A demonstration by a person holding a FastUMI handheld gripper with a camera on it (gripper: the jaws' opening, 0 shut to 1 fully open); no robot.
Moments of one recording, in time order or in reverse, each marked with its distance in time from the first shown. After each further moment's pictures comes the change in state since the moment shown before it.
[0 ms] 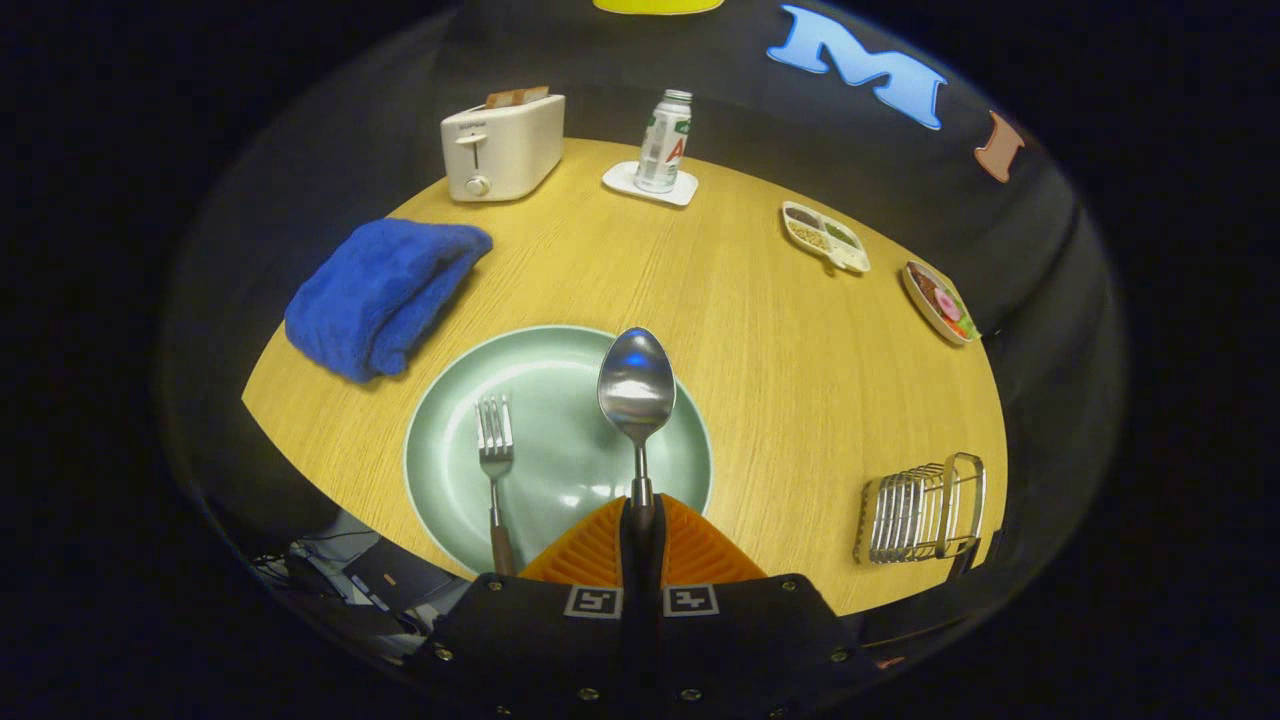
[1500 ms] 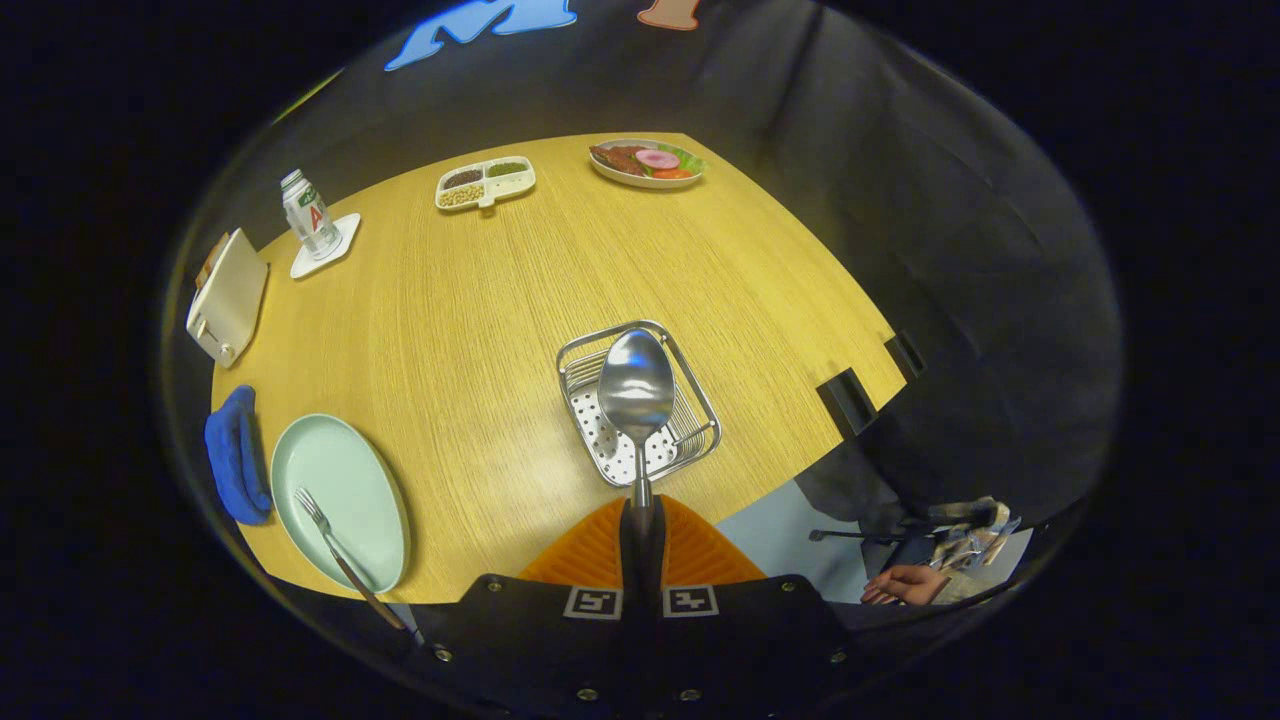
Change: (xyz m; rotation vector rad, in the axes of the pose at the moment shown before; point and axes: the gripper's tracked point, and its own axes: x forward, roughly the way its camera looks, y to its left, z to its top) arm -0.041 -0.189 -0.090 0.585 0.225 -0.273
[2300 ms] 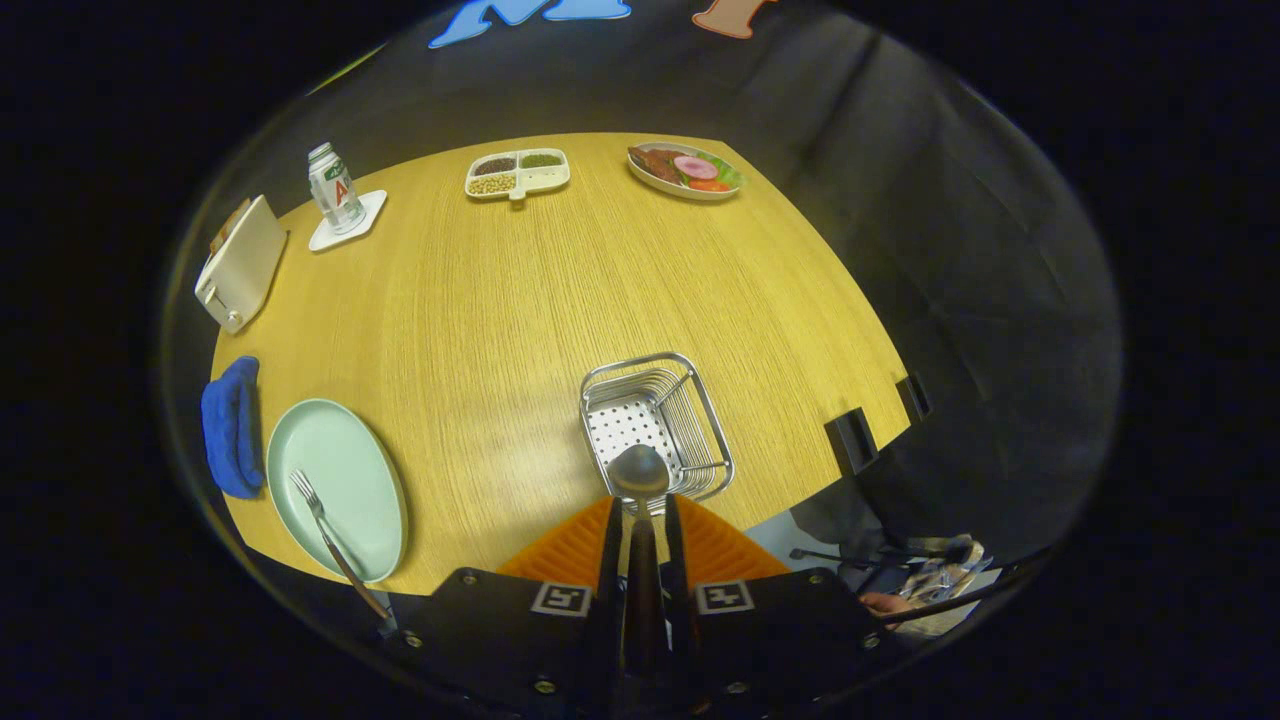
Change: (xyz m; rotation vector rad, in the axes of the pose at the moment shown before) arm -0.005 0.006 0.032 -0.112 -0.032 0.006
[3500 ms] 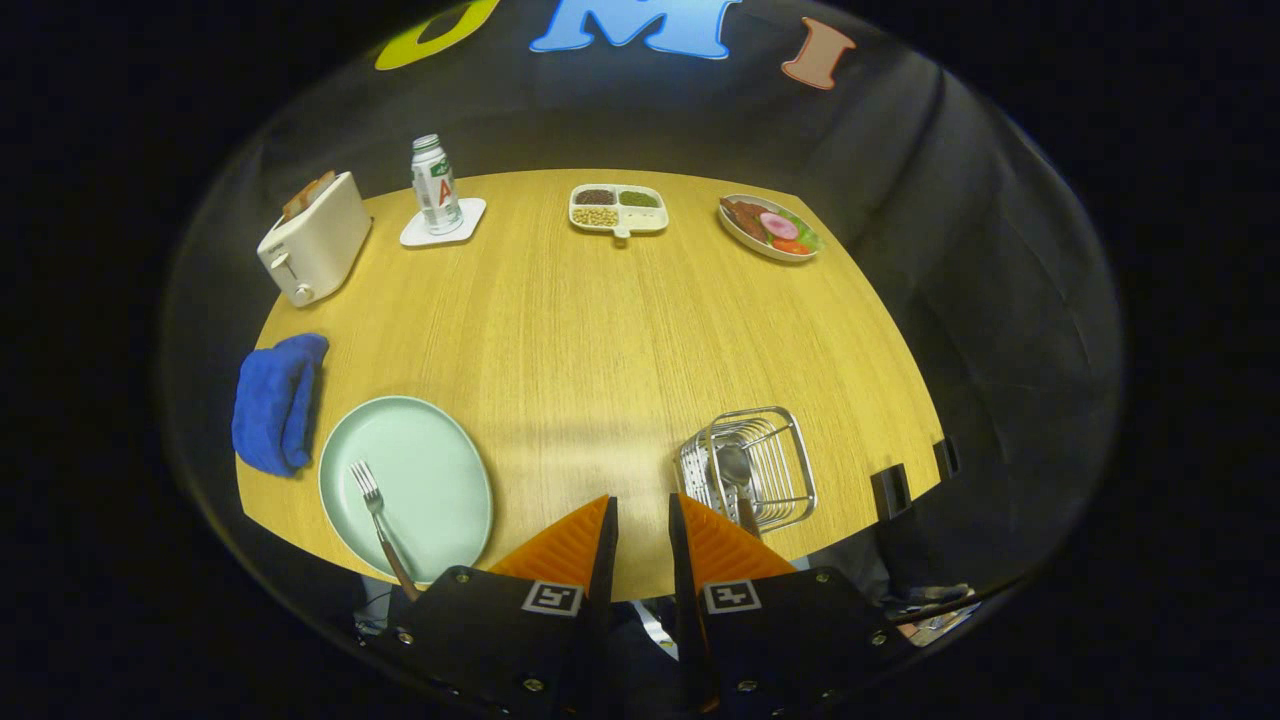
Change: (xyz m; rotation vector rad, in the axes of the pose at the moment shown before) arm -0.025 0.078 0.010 -0.147 -0.115 0.126
